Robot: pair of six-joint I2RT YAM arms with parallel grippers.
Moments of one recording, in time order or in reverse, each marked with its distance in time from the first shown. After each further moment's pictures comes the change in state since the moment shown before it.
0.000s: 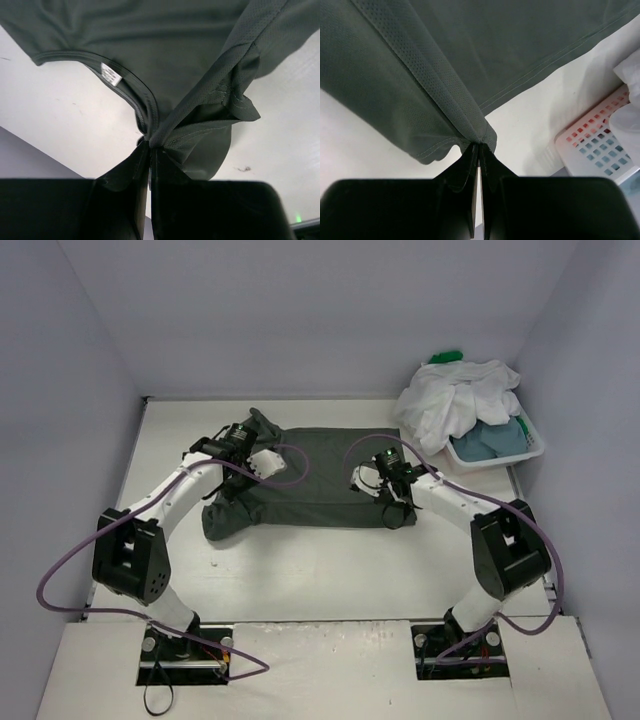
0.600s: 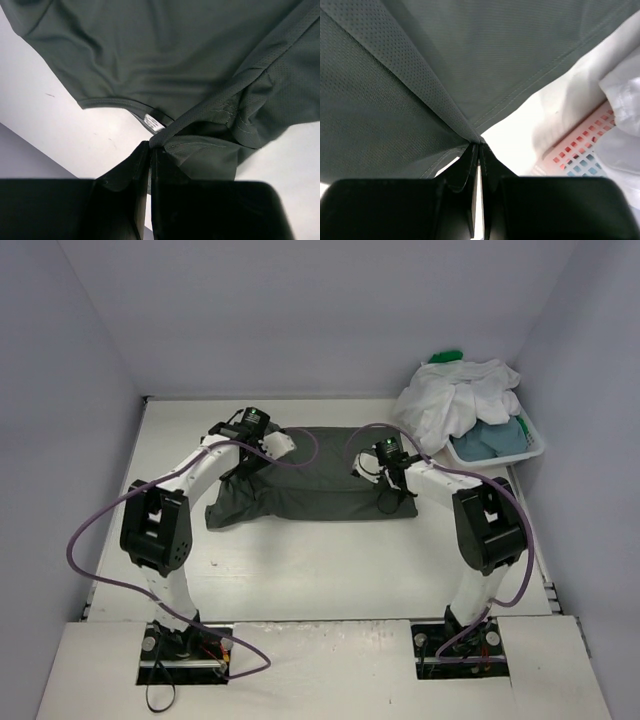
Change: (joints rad) left arm 0.009 0.202 0.174 0.104 -0.043 0.020; right arm -0.063 0.180 0.099 0.113 0.018 -0.007
